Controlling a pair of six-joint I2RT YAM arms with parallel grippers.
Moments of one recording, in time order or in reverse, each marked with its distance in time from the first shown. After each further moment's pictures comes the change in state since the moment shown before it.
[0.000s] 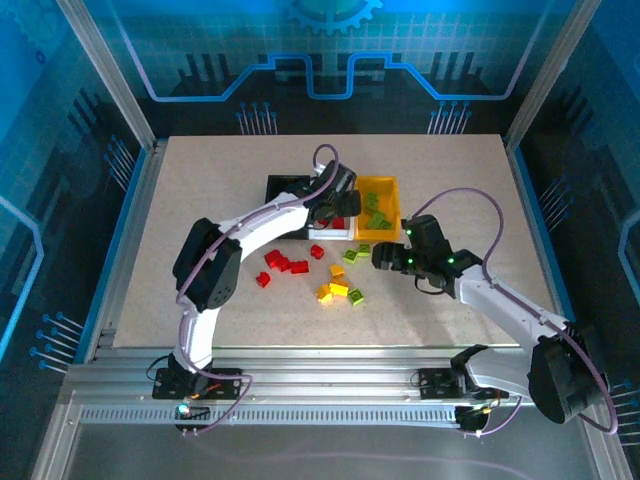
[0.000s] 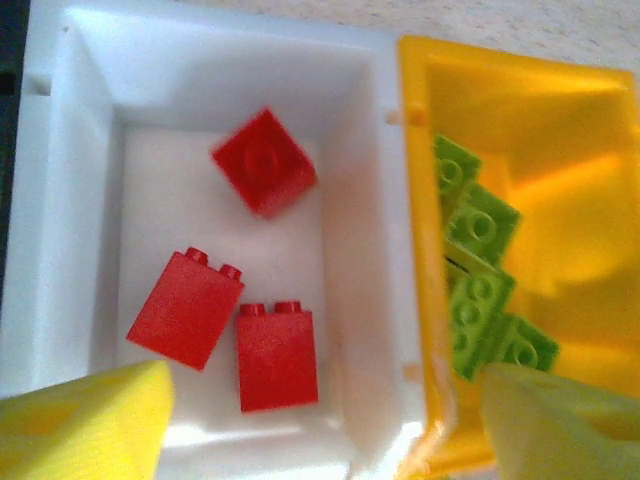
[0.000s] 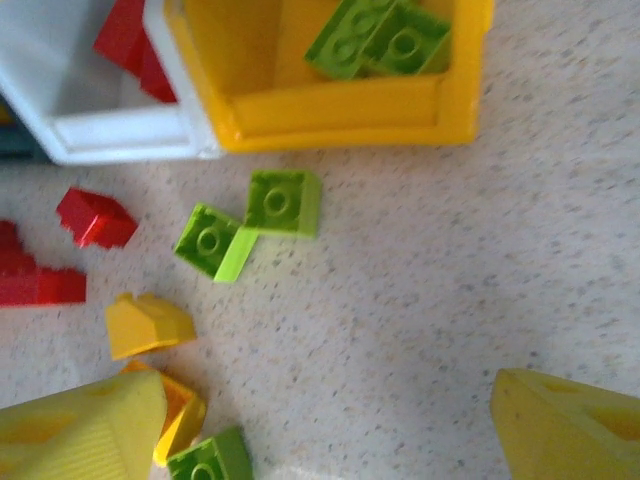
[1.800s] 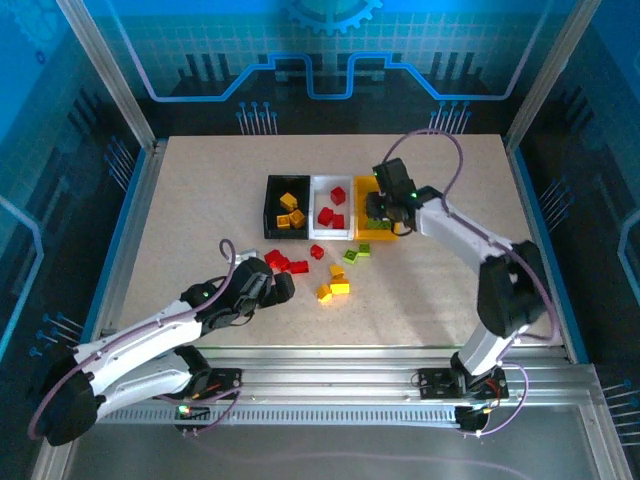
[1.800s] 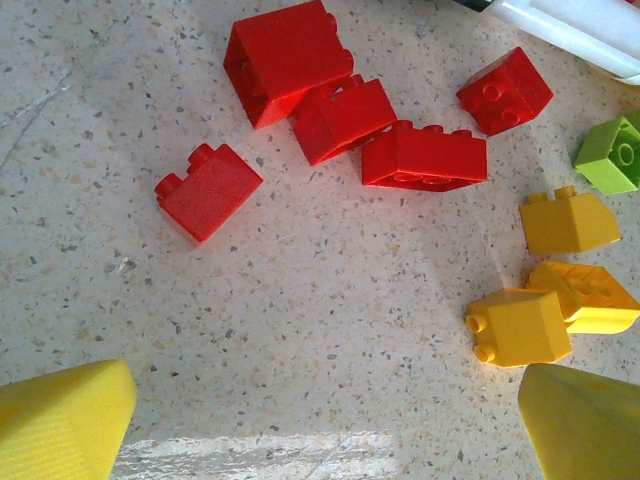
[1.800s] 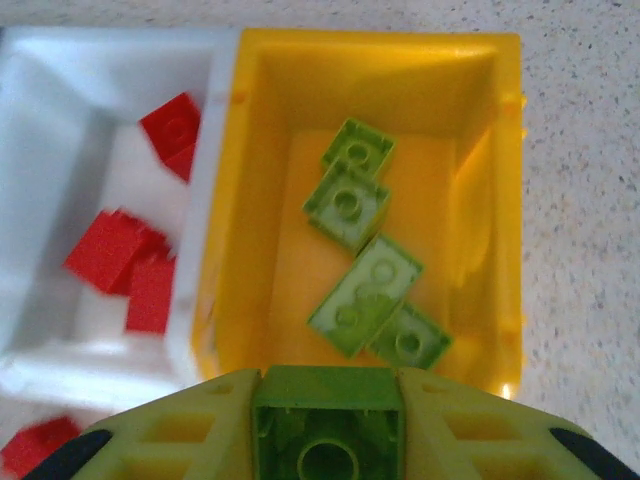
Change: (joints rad) left arm -0.088 -1.047 -1.086 -0.029 -0.031 -0.284; right arm -0.024 0.538 0.606 -0.106 0.210 -0.149
